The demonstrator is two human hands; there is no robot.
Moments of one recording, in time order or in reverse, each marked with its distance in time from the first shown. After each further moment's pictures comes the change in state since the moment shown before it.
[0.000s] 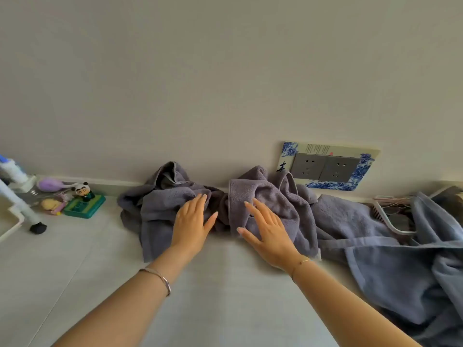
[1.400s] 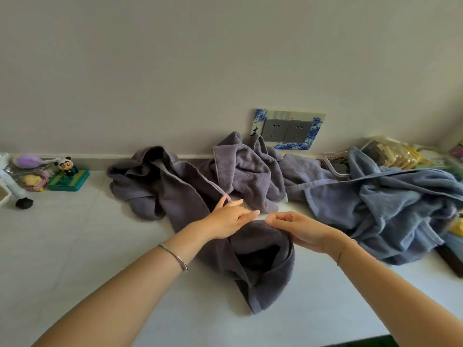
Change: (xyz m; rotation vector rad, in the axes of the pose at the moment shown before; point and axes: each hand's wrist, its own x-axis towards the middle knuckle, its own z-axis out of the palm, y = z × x) left_hand -0.090 0.089 -0.065 -0.326 -0.811 0.404; right_hand -0.157 -0.057 -0.060 0.957 -0.345 0.507
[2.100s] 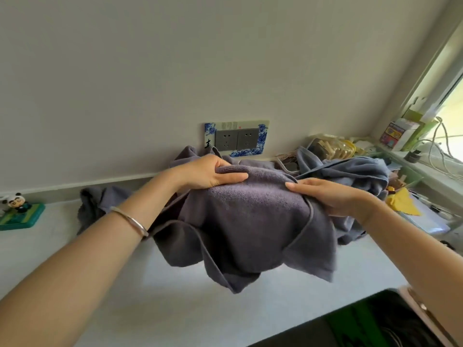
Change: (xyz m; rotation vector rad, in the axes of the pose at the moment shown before) left_hand 0.000 0.127 -0.102 -0.321 0.016 0.048; right_hand -0.138 -0.060 -0.077 -0.148 0.236 -0.010
